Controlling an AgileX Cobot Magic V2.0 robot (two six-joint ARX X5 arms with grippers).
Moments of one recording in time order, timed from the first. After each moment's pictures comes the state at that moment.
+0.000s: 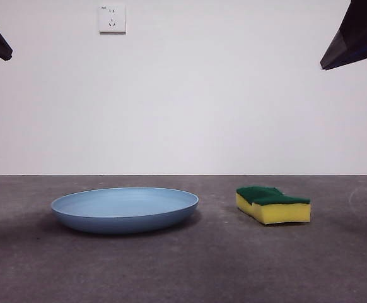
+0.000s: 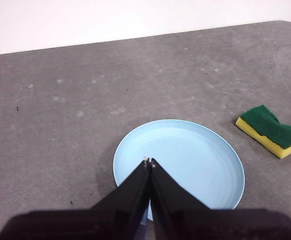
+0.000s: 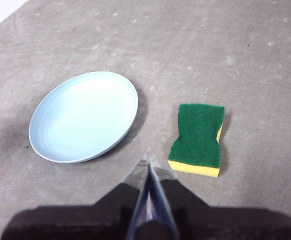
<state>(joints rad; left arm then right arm) -0.53 0.58 0.50 -0.22 -0.18 -0.11 0.50 0.77 0.64 -0.35 -0.05 0.16</state>
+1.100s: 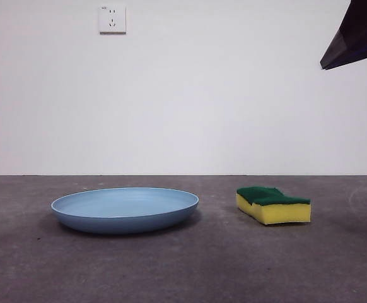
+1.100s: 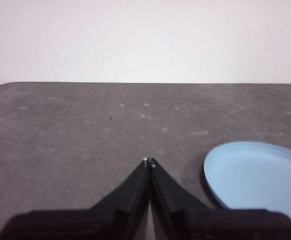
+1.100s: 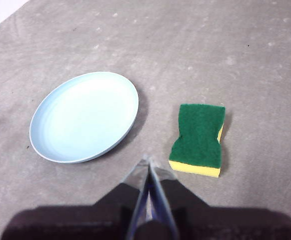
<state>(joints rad) -0.08 0.08 0.02 0.00 0.00 -0.06 0.50 0.77 0.64 -0.35 -0.05 0.16</state>
